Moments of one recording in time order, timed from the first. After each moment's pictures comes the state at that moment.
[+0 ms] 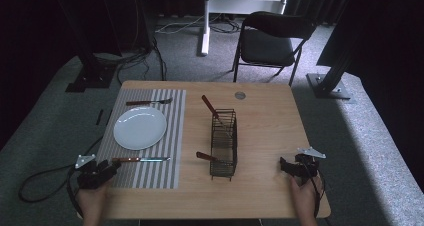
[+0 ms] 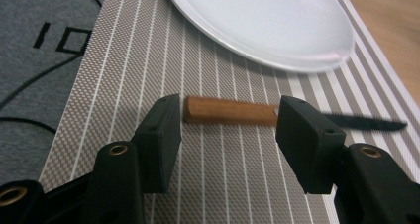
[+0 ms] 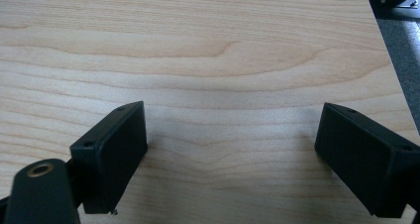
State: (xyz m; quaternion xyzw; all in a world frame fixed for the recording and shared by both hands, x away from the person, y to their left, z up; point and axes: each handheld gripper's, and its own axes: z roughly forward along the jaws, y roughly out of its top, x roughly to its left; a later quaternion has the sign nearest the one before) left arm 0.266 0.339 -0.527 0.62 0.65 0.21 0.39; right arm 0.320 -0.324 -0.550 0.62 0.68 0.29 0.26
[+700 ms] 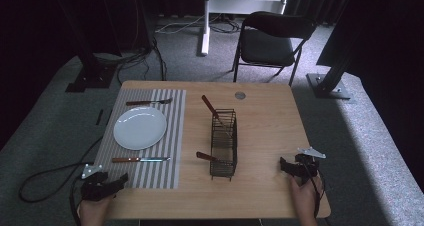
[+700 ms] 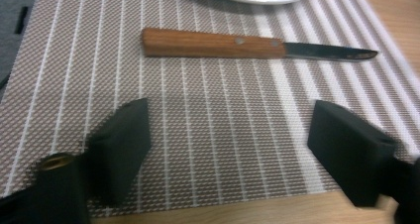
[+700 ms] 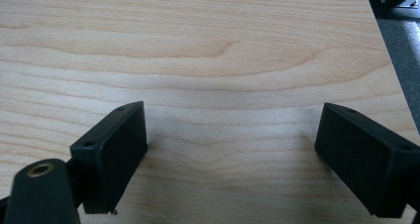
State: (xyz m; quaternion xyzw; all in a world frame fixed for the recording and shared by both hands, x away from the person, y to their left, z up) left arm 0.241 0.324 -0.532 0.66 0.64 0.19 0.35; right arm 0.320 -0.324 -0.550 0.62 0.68 0.30 0.26
